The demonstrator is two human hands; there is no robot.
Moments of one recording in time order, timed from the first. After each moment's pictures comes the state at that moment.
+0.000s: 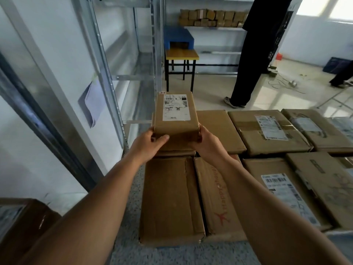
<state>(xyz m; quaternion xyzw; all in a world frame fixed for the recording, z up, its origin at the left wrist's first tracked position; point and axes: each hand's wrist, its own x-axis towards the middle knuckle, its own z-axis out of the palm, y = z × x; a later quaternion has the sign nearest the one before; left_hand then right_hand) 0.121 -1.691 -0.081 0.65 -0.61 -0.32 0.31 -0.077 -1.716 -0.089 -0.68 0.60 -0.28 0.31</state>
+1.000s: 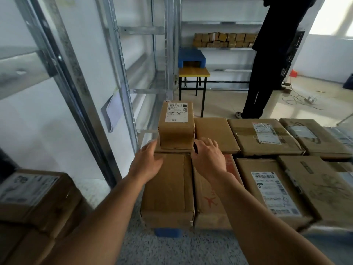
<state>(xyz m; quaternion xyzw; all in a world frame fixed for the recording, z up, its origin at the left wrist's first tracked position) 0.101 -1.606 -0.088 0.71 -0.62 -0.16 0.30 -0.085 -1.642 -0.081 -0.76 0.60 -0.24 0.08</state>
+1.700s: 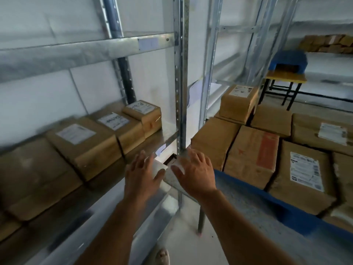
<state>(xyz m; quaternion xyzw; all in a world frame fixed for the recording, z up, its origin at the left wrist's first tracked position) 0.050 -1.273 -0.128 0.88 -0.41 0.04 0.21 -0.079 -1.390 -0.121 -0.94 0.29 -0.18 0.10</state>
